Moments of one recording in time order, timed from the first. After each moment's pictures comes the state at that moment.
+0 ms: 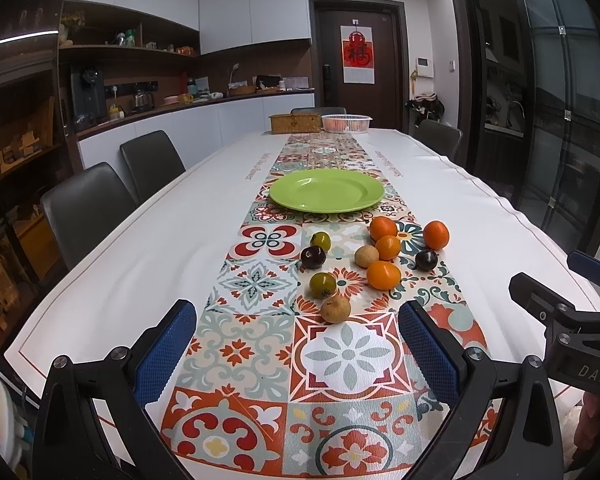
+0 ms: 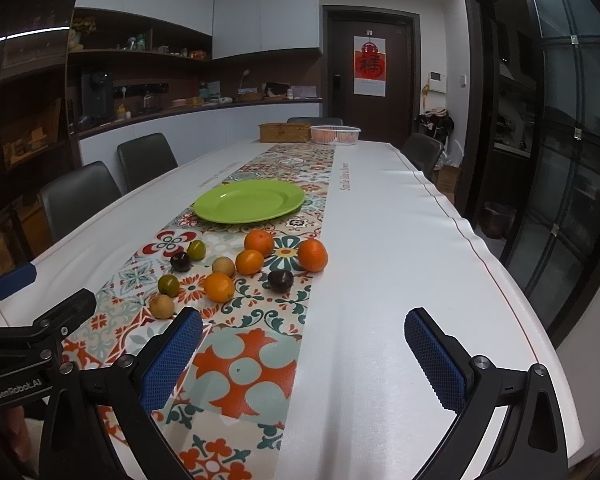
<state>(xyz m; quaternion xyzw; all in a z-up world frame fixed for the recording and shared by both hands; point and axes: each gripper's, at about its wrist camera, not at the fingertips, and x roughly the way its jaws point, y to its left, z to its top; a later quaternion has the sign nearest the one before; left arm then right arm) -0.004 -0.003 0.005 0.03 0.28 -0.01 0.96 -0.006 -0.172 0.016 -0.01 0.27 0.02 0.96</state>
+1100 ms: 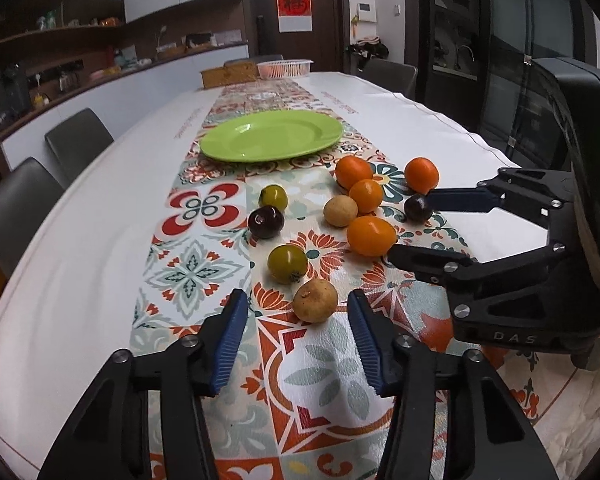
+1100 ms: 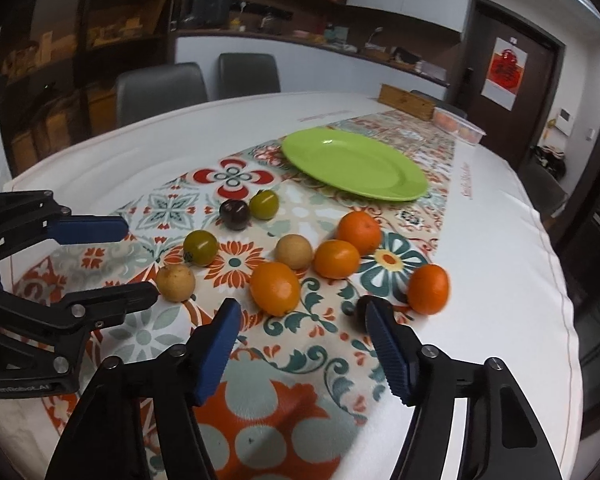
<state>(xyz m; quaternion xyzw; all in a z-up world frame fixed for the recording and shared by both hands) 0.073 -0.003 -0.048 0.07 0.37 -0.13 0.92 0.105 -0.104 -0.035 -0.17 0.34 0.21 0.90</state>
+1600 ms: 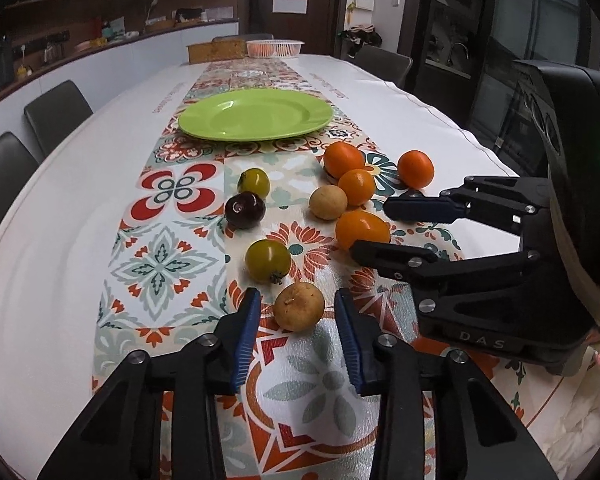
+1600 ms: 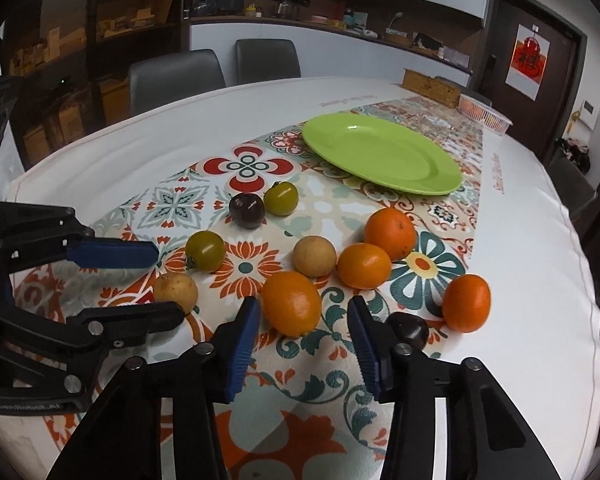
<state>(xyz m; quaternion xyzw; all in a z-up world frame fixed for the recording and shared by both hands) 0.092 -0.002 -0.057 0.03 0.41 -0.15 0.90 0.130 -0.093 -0.045 -0.15 0.37 0.24 0.88</state>
